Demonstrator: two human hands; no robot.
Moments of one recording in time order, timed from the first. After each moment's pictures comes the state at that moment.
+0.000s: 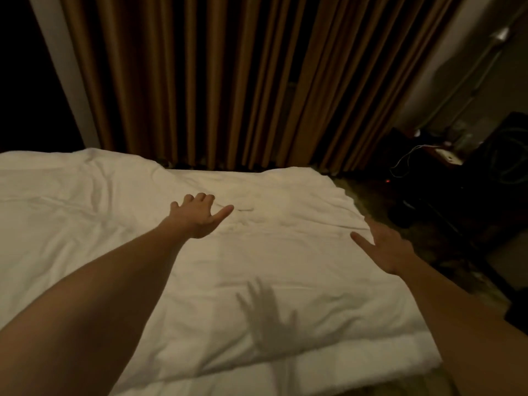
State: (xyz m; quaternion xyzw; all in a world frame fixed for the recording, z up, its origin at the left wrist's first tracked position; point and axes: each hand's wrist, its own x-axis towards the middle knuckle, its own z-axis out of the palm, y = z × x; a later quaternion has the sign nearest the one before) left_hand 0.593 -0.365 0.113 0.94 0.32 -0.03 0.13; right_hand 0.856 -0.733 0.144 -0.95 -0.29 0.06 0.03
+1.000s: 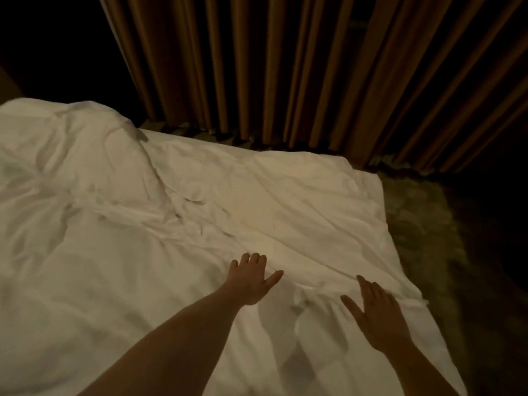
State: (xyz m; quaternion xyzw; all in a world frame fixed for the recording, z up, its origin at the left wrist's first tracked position) left_hand 1.133 -0.569 -0.159 0.88 0.44 -0.12 0.14; right_hand 1.382 -0.760 -0.164 -0.87 -0.46 0.17 -0.04
